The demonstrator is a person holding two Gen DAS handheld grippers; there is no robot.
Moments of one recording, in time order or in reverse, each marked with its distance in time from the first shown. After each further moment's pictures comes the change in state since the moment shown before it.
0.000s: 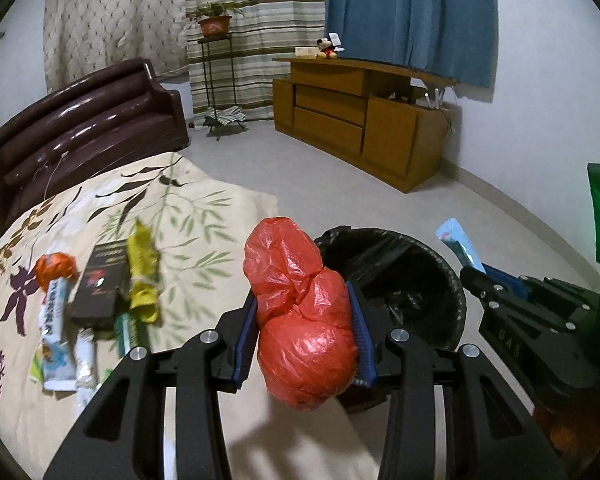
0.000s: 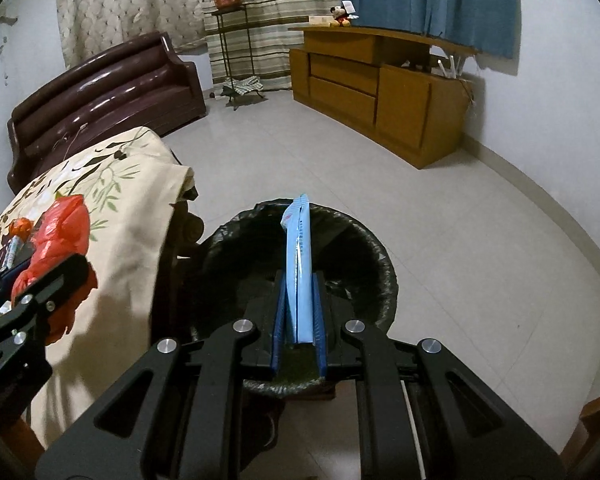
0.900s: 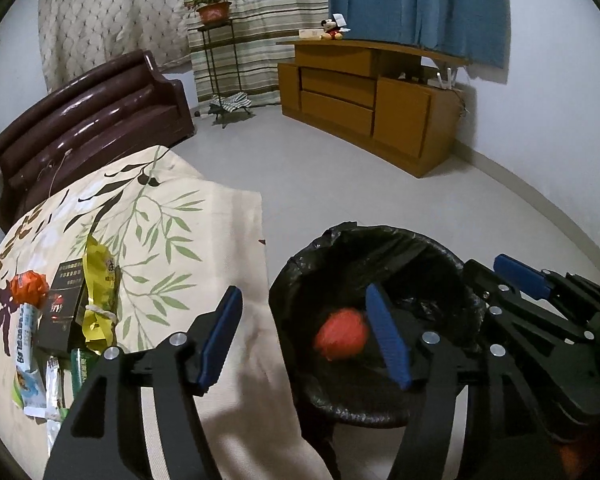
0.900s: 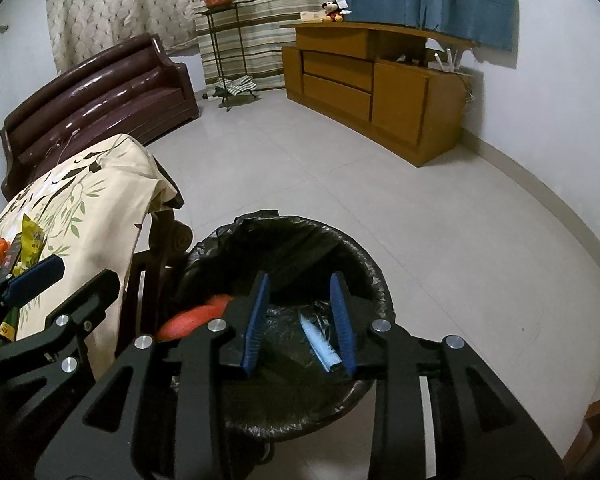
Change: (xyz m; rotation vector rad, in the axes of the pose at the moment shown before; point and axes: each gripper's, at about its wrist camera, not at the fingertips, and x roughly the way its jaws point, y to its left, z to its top) left arm 0.045 -0.017 0.013 0.007 0.061 0.058; right arm 0.033 -0.016 0.015 0.026 0.002 -0.007
